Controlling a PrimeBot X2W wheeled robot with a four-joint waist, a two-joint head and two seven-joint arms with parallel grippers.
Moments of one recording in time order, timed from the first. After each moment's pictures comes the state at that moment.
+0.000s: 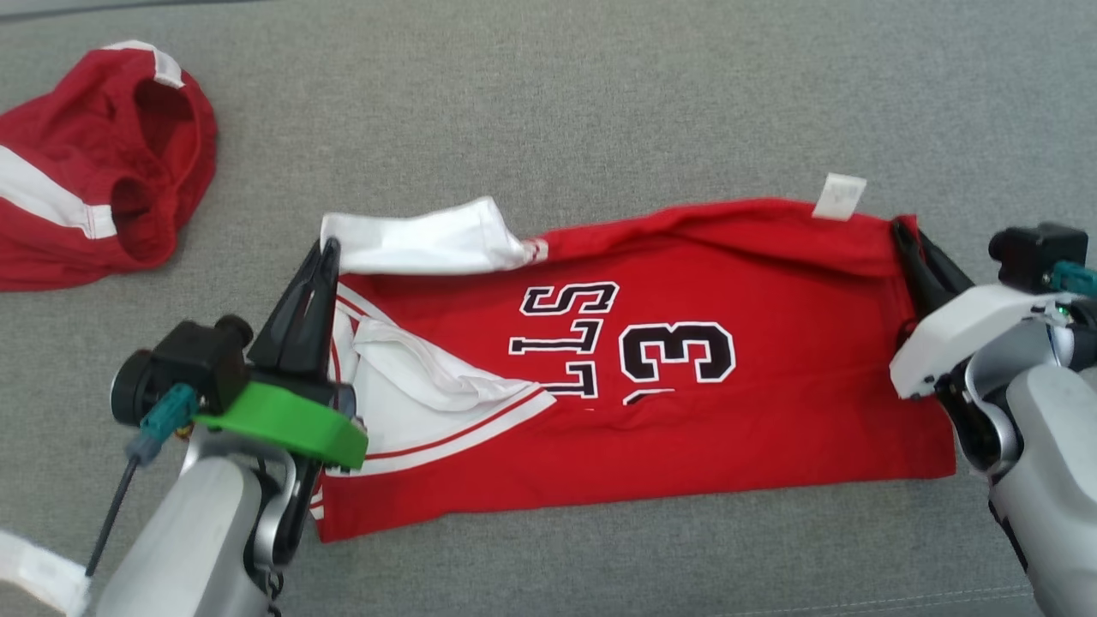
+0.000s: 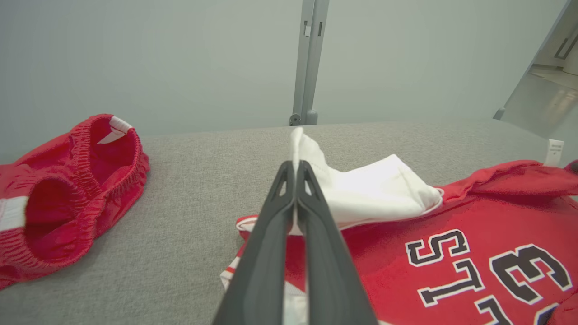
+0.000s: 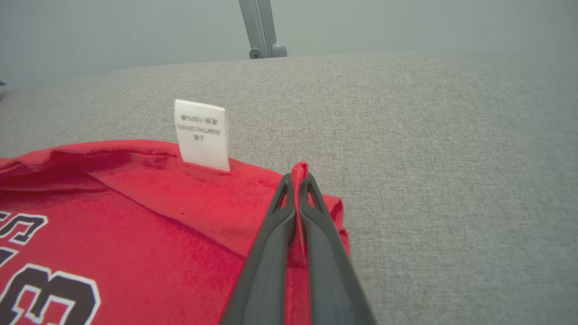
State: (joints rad) left arm -0.42 0.34 -0.46 0.23 -0.54 0.01 -0.25; right arm -0.51 -0.36 0.23 0.51 0.50 0.13 -0.07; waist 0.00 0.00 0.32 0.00
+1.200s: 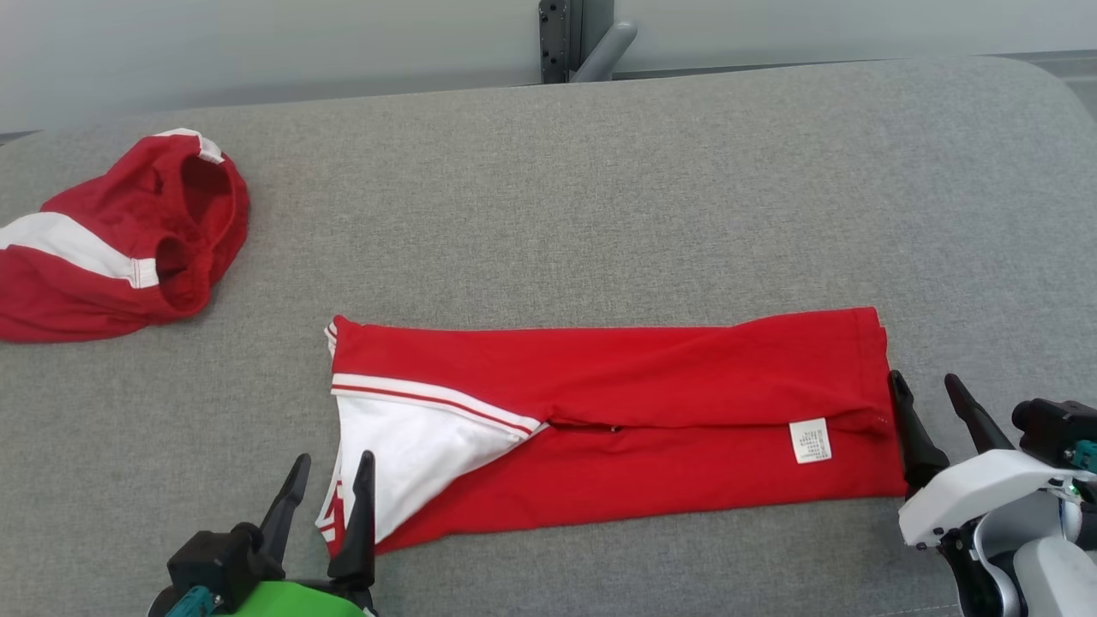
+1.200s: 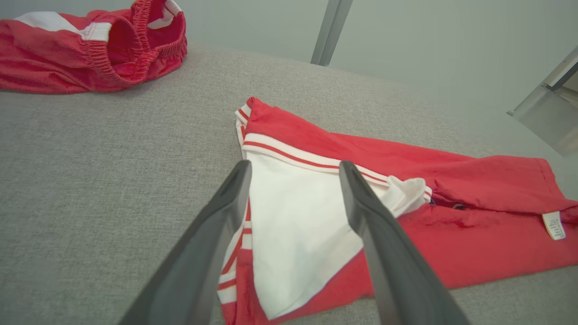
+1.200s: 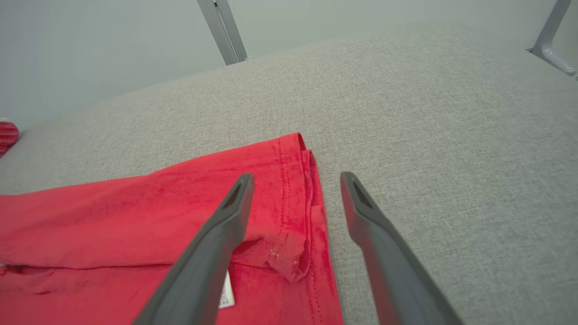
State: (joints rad) left arm 0.02 0.34 -0.45 0.07 -0.65 0.13 -0.25; right arm -0.11 -0.21 -0.01 0.28 0.43 0.13 -0.07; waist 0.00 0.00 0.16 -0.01
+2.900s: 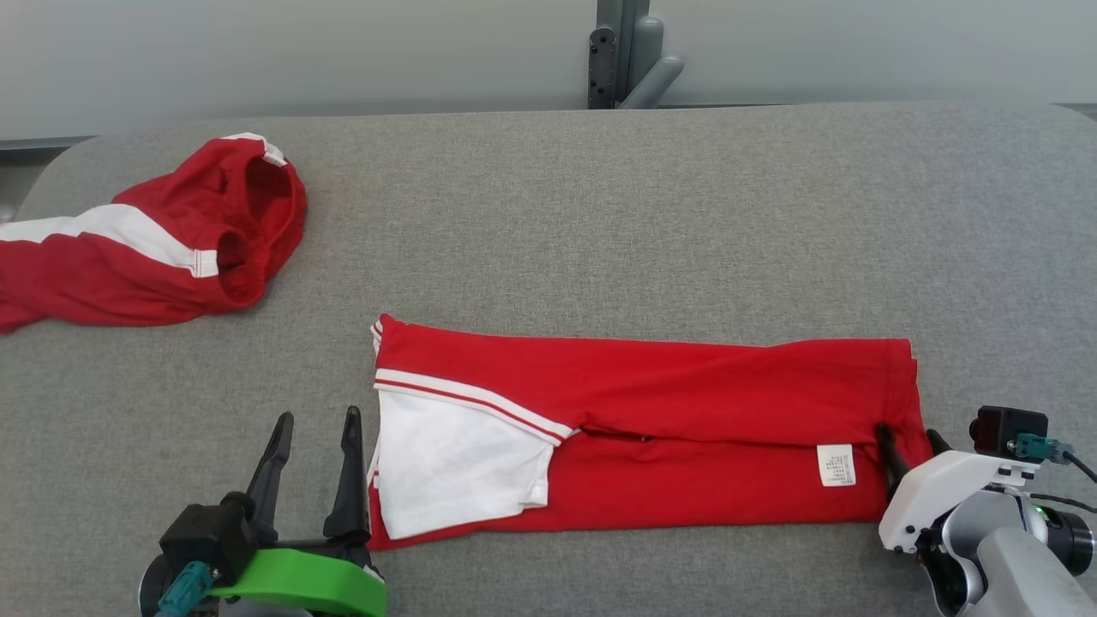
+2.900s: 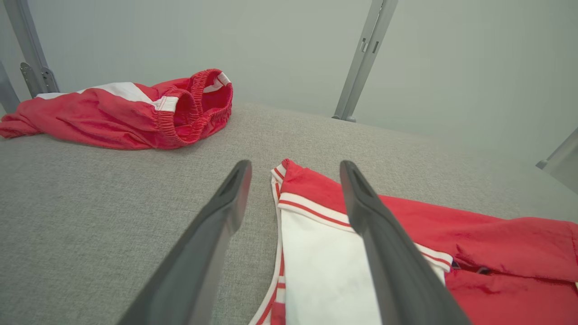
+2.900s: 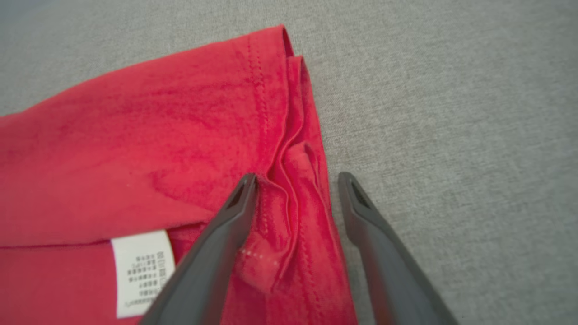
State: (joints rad) left arm -0.01 0.25 -0.35 0.07 -0.55 0.13 -0.26; right arm -0.30 -0.18 -0.01 0.77 0.37 0.13 -0.04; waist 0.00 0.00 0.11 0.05
